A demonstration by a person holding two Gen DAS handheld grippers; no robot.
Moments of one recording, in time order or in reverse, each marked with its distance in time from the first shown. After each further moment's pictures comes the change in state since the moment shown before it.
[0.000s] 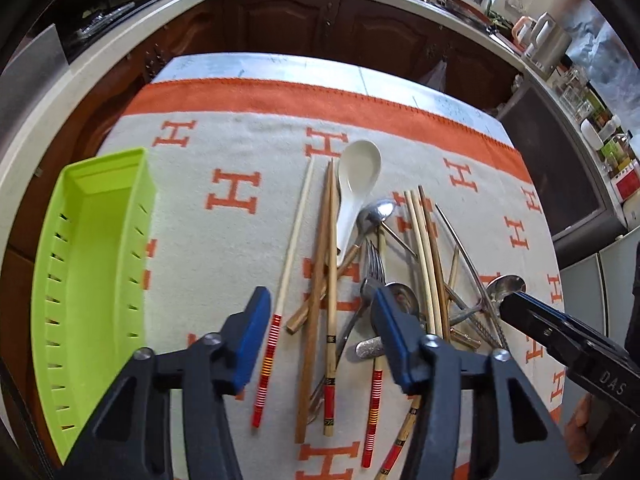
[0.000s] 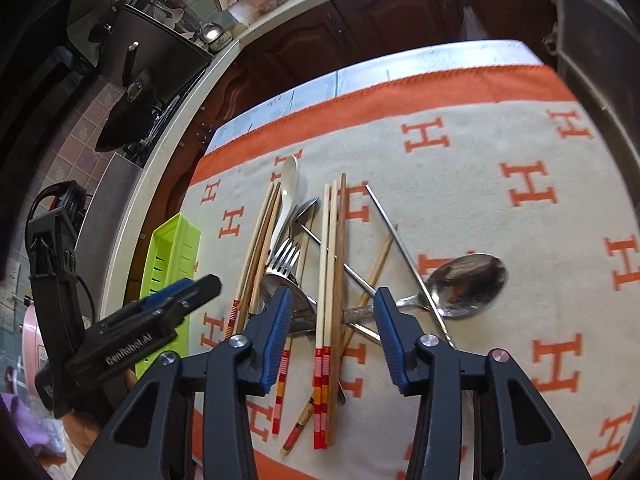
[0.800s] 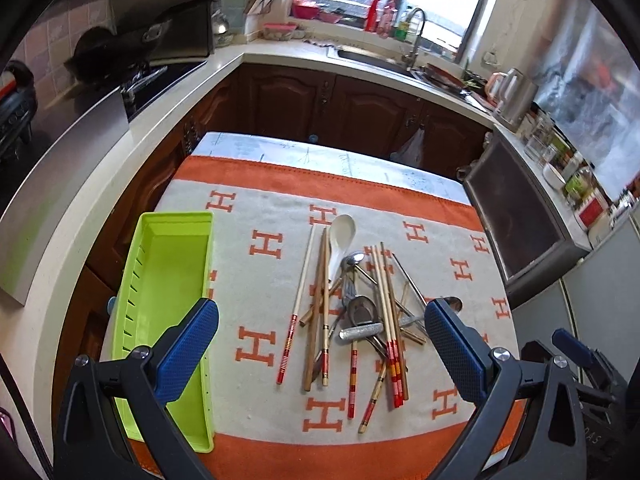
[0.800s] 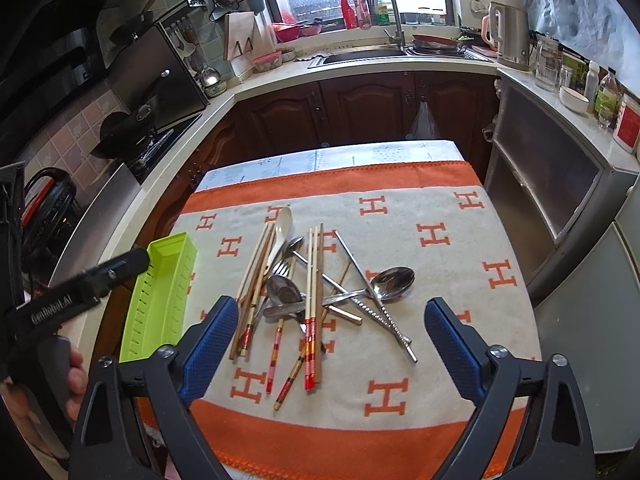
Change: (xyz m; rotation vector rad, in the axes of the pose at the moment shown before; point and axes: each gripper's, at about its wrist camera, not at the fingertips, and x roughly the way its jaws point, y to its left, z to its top) left arm -0.153 0.017 -0.022 -0.016 -0.226 -0.024; right arm -0.178 0.082 -0.078 -0.117 -0.265 -0.286
